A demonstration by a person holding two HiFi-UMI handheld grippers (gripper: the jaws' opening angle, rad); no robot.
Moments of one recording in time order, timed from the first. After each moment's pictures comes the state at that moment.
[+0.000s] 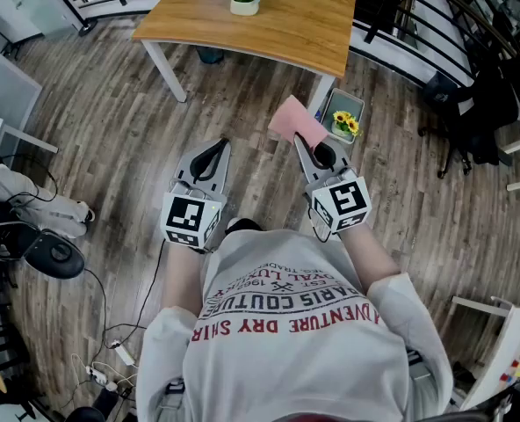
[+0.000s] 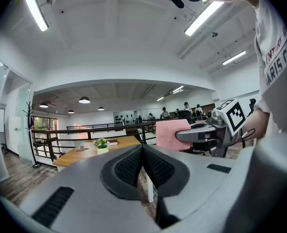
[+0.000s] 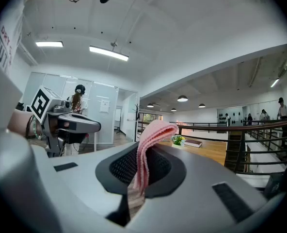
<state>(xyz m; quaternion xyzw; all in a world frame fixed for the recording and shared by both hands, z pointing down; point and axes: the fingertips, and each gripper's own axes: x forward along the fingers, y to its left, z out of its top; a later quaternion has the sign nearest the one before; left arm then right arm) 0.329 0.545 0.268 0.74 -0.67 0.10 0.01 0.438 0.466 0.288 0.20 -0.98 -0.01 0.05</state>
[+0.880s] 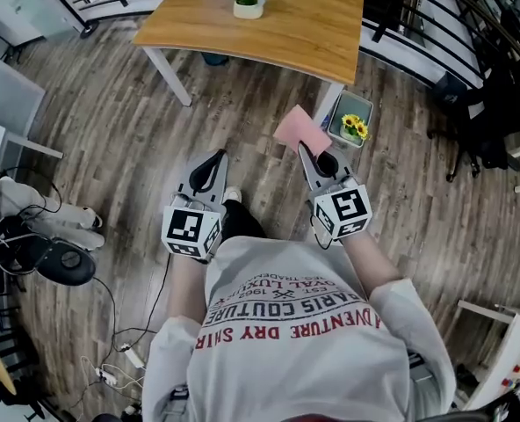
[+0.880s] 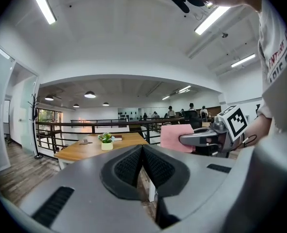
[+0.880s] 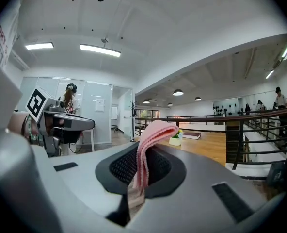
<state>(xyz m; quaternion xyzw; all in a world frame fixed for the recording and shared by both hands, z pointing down) 0.297 0.517 0.281 0.72 -0.69 0.09 0.04 0.420 0.425 0.314 0.22 -0.97 0.04 0.06</state>
